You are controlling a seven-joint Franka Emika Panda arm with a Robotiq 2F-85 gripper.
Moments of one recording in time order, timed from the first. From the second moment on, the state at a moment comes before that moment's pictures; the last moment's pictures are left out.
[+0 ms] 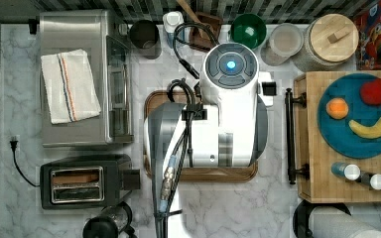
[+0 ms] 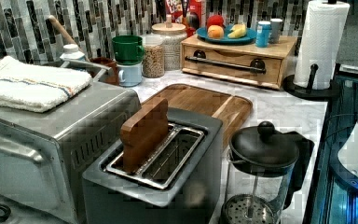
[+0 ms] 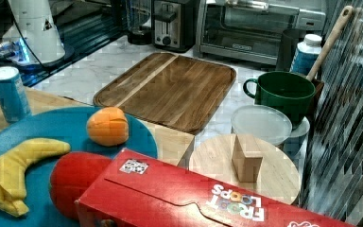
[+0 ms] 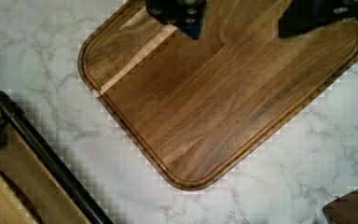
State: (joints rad) arm -0.05 0.05 0.02 -1.87 -0.05 0.25 -0.07
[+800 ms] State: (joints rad) arm -0.06 0.05 0.02 -1.88 -0.06 0.25 -0.07
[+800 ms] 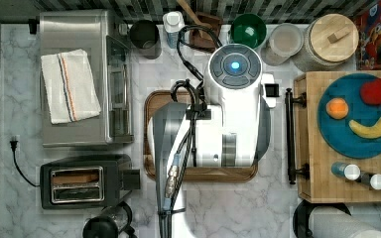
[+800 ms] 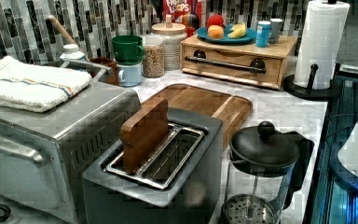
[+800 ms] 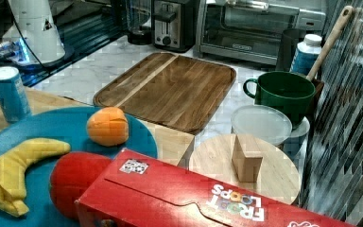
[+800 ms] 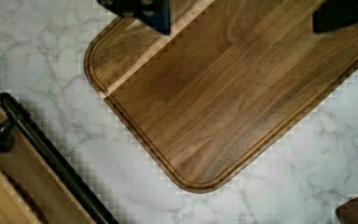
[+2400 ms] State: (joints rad) arm -0.26 0.05 -0.08 -2.21 -0.19 0.74 -0.91
